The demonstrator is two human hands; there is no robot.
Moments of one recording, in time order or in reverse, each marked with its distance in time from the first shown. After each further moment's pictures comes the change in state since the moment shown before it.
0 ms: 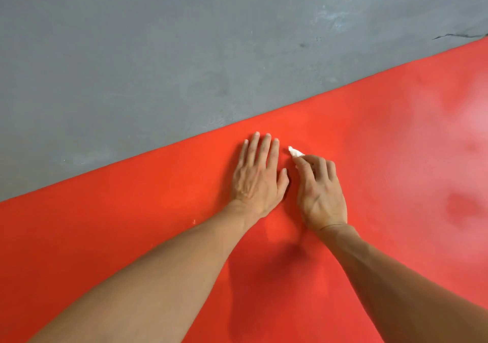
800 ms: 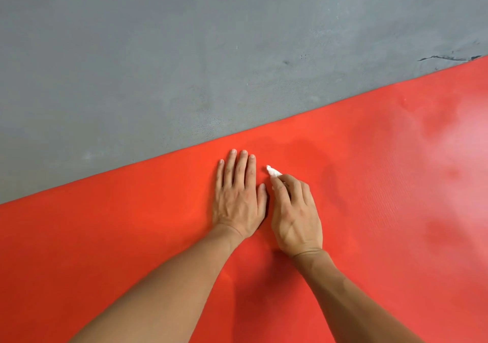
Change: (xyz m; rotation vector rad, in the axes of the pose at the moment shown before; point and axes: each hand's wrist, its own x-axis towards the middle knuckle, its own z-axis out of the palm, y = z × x) left_hand 0.005 0.019 0.011 0.075 0.028 -0.124; right_hand 0.006 -0.001 -0.006 0.073 0.000 -0.005
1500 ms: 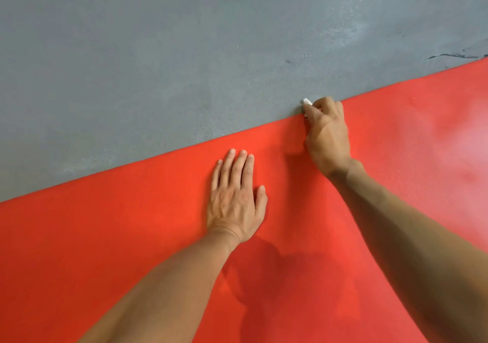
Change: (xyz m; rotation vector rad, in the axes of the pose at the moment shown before) left_hand -0.001 -0.003 0.000 -0.030 0.026 -0.037; right_hand 0.151 0.076 -0.012 -0.024 0.015 0.118
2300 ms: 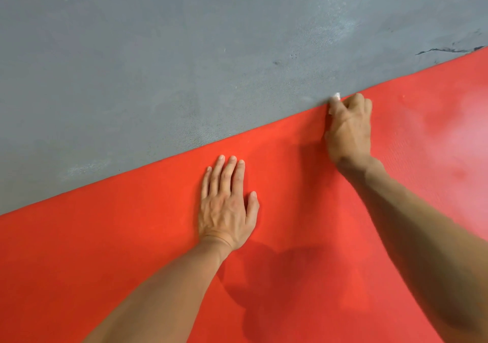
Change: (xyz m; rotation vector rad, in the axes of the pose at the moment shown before) left_hand 0.000 0.000 -0.001 0.021 -0.020 -0.002; right_hand 0.008 0.035 -0.026 -0.164 0.097 0.128
